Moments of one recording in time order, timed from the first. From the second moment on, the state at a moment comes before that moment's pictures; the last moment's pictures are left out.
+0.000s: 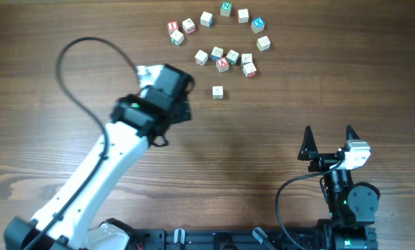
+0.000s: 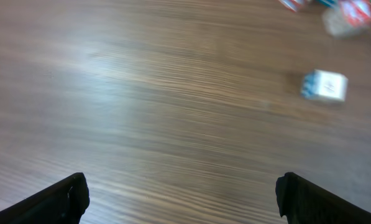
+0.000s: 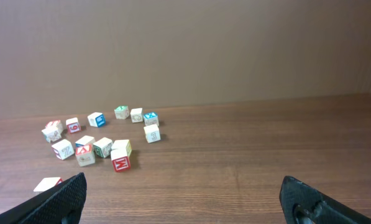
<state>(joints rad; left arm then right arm) -0.48 1.41 1.21 -0.97 -0.37 -0.63 -0.02 0.02 0.01 0.00 -0.05 0.09</state>
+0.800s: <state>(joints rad) 0.01 0.96 1.21 -1.25 -0.29 -0.67 -0.02 0.14 0.06 -0.05 -0.40 0.81</state>
